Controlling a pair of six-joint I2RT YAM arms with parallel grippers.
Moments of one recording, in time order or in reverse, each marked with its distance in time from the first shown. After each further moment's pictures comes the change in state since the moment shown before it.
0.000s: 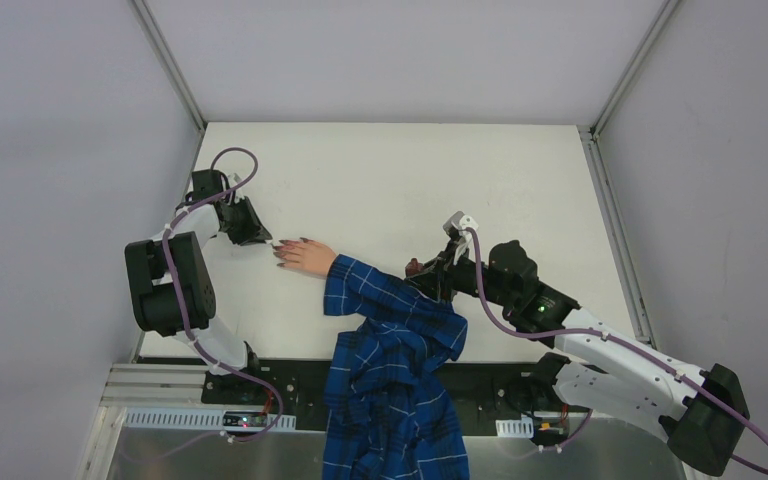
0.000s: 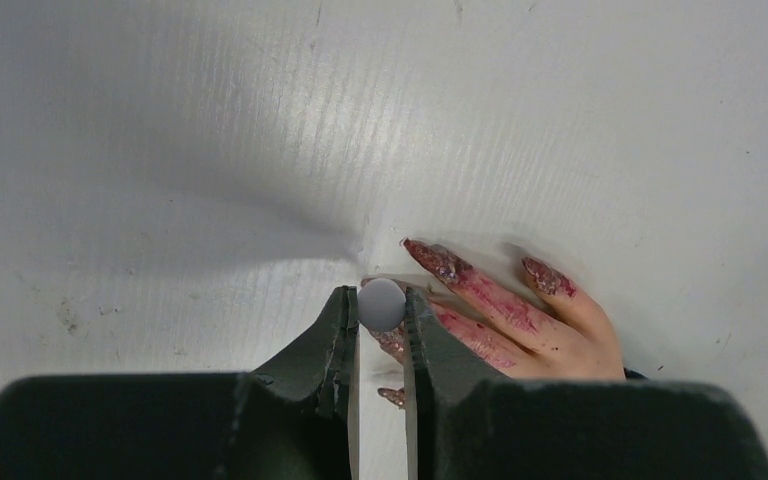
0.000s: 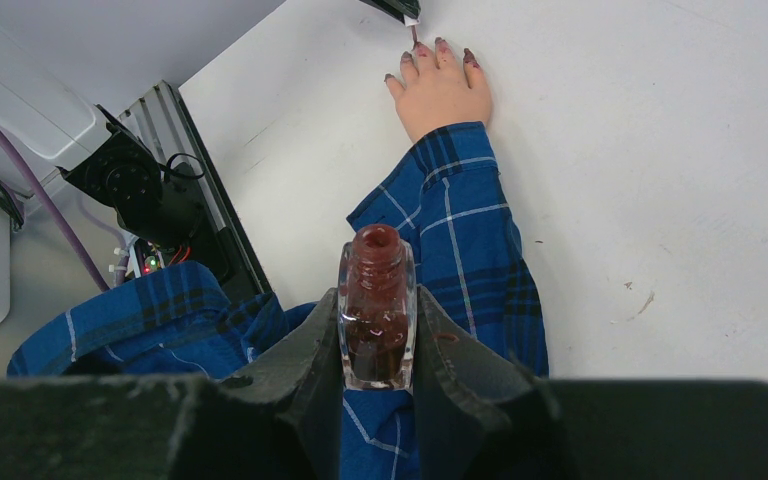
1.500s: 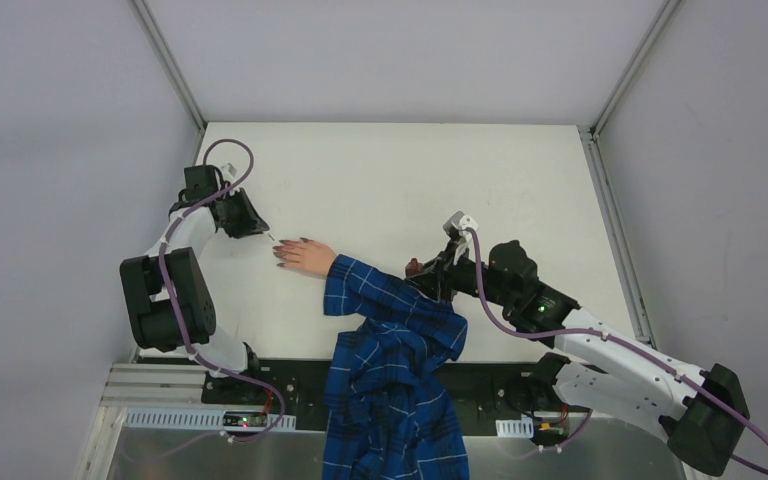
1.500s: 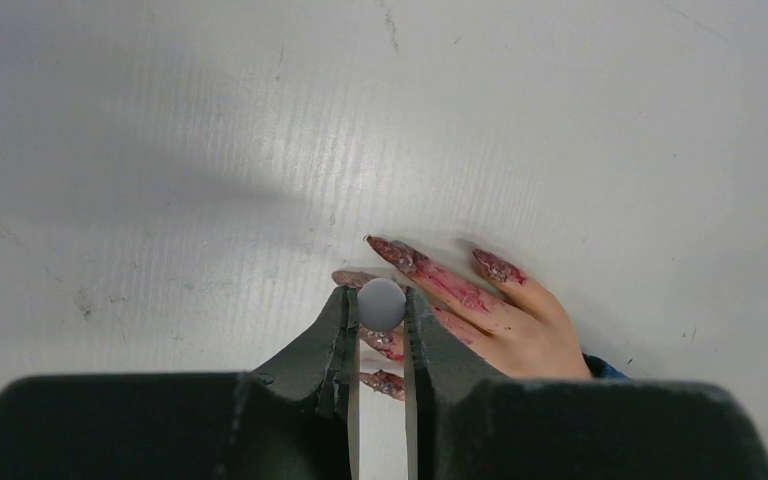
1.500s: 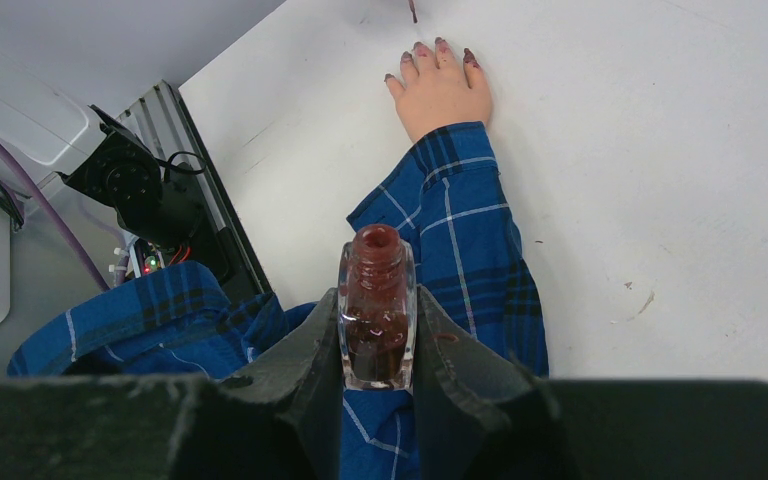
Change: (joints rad) left arm 0.007 -0.096 0.000 0.008 0.013 -0.001; right arm 0.000 0.000 0.000 0.000 0.000 0.000
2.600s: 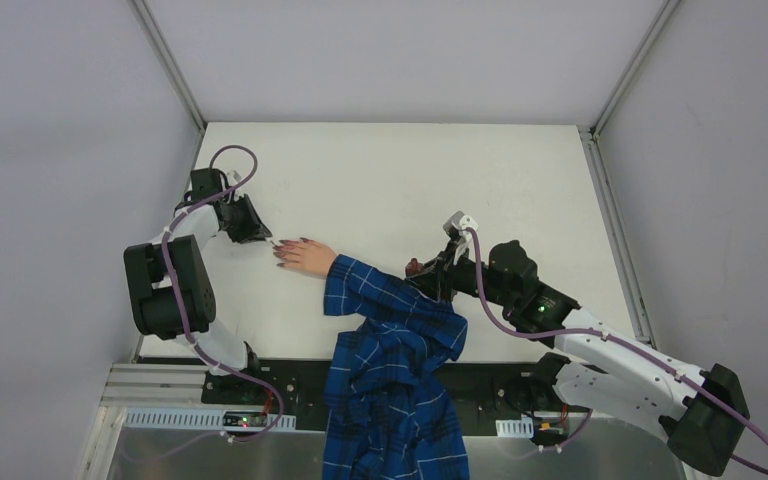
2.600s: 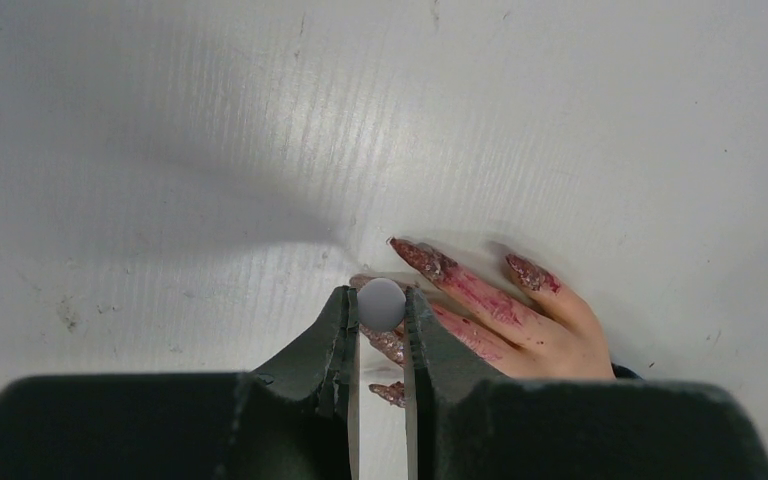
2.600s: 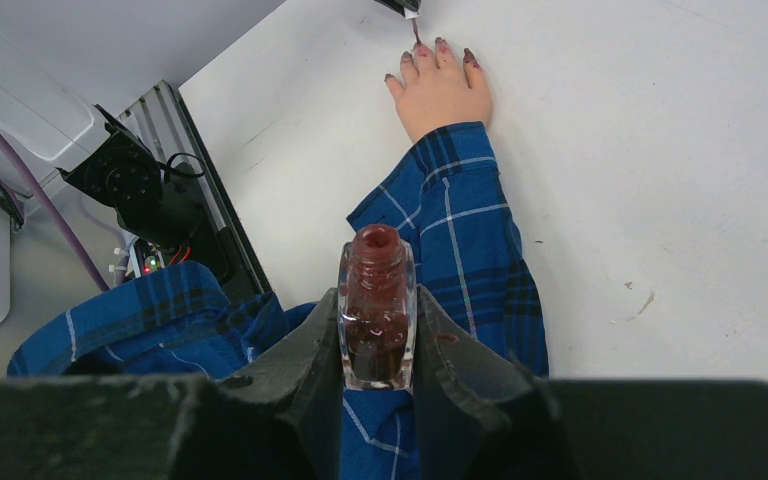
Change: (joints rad) left arm -0.007 0.072 0.000 -0.002 -0.004 0.001; right arm 0.000 0.000 0.000 0.000 0.000 0.000
